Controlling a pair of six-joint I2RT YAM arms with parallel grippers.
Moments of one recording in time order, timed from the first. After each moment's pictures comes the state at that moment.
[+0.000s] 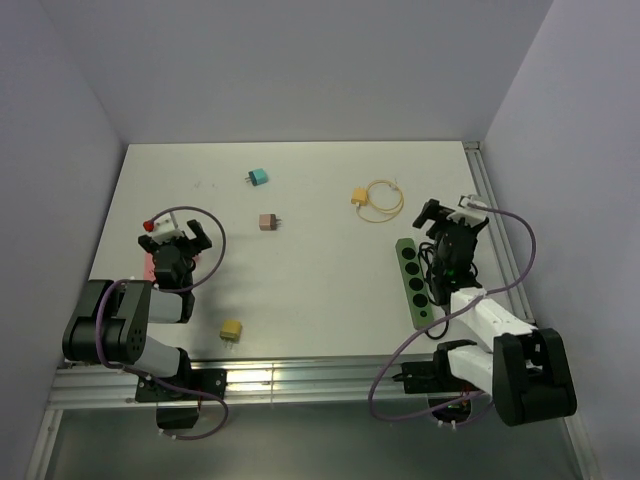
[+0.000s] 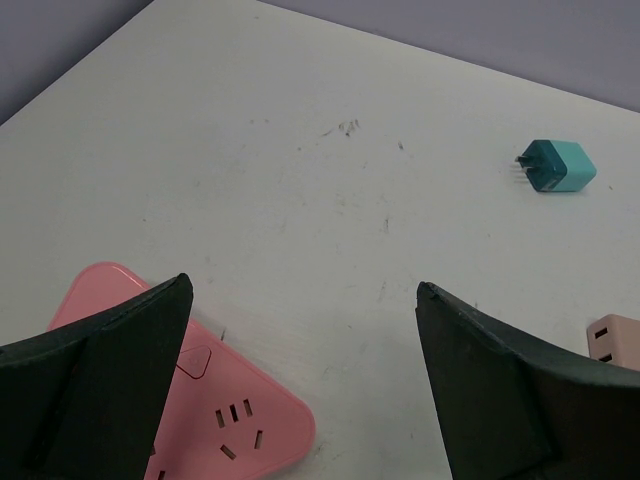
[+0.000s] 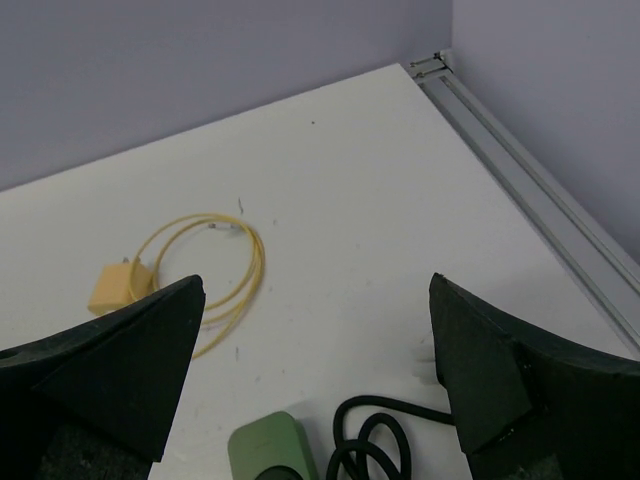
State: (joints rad) left arm -0.05 1.47 0.21 1.20 -0.29 -0.17; right arm 0.10 1.10 0.30 0.77 0.38 0.19
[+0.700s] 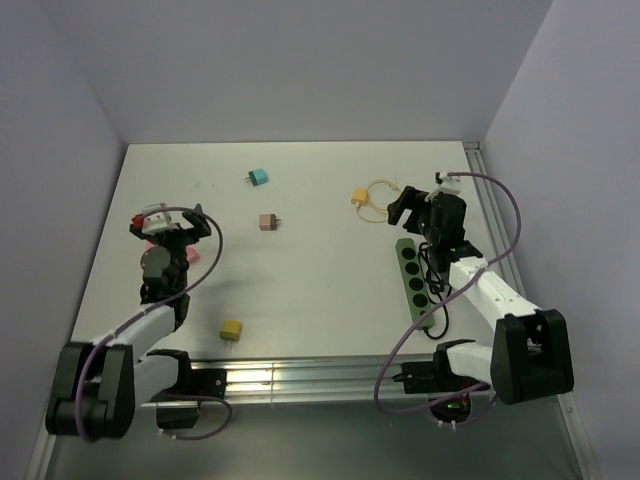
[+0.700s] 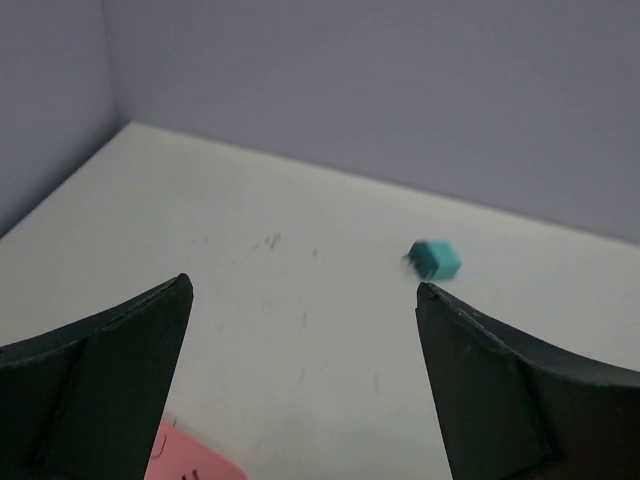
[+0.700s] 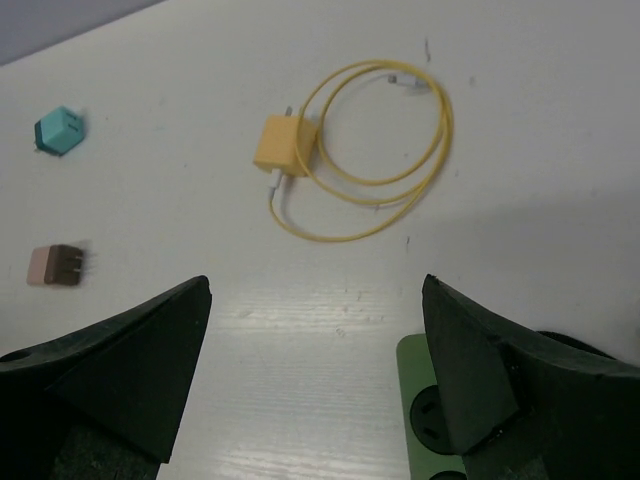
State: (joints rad) left arm -0.08 1.15 0.24 1.01 -0.22 -0.15; right arm 0.13 1.17 0.62 0.21 -0.01 0.40
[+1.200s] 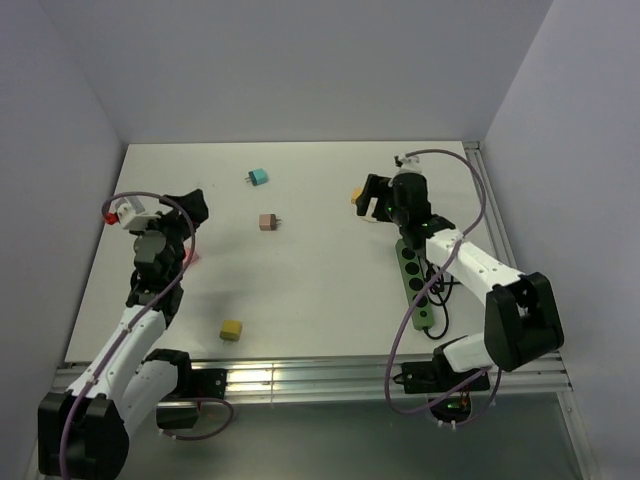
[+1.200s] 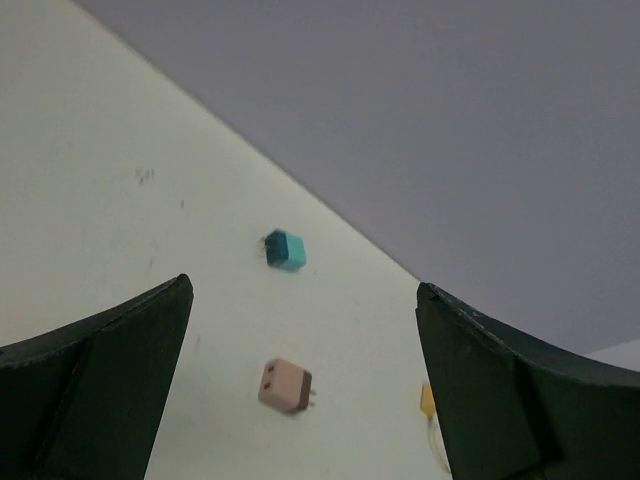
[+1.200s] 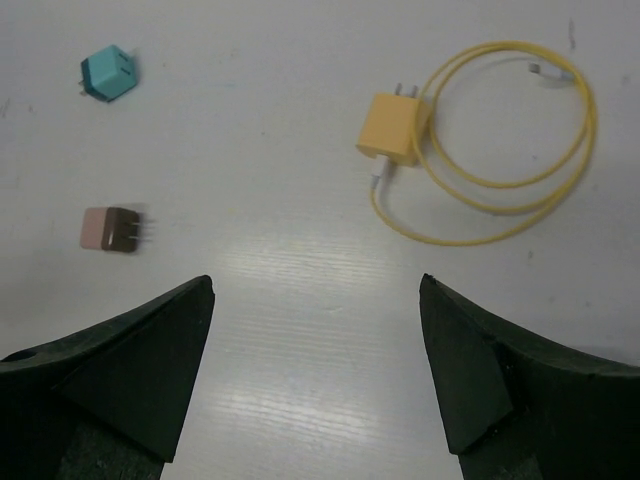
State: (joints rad) left arm -0.14 0.88 0.44 0.53 -0.28 -0.69; right arm 0.33 1.38 0.87 0.04 0.07 0.42
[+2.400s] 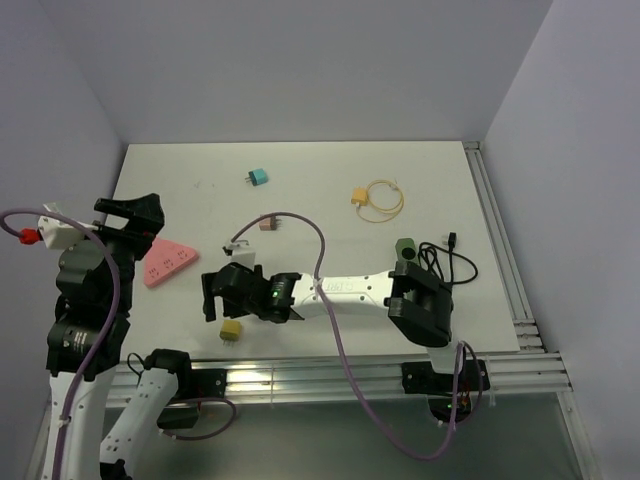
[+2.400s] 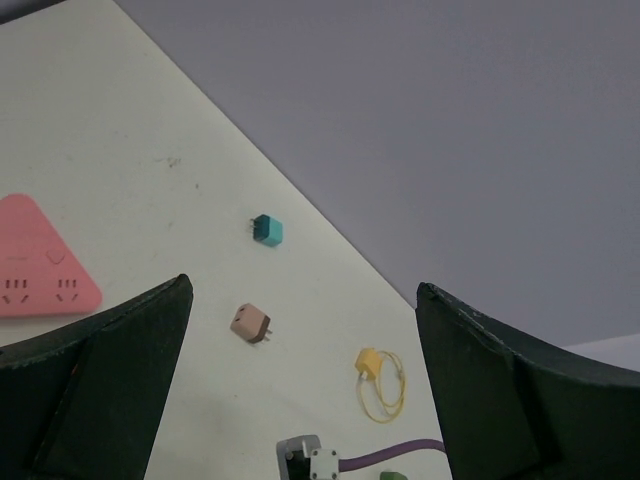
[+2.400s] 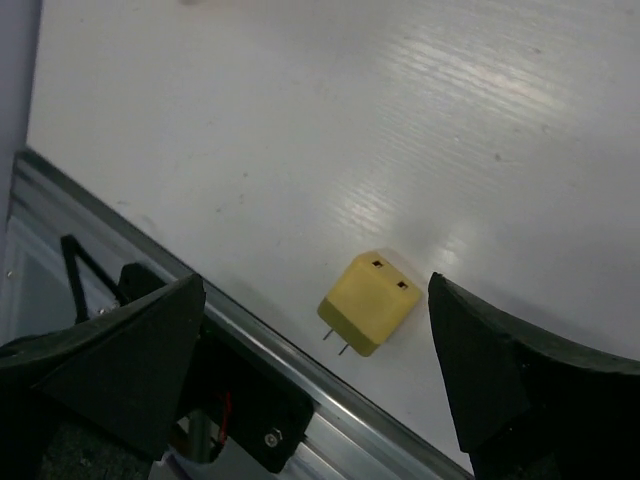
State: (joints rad) left arm -0.14 0.56 1.05 -0.58 -0.35 -0.87; right arm 1.30 1.95 1.47 -0.24 0.28 0.91
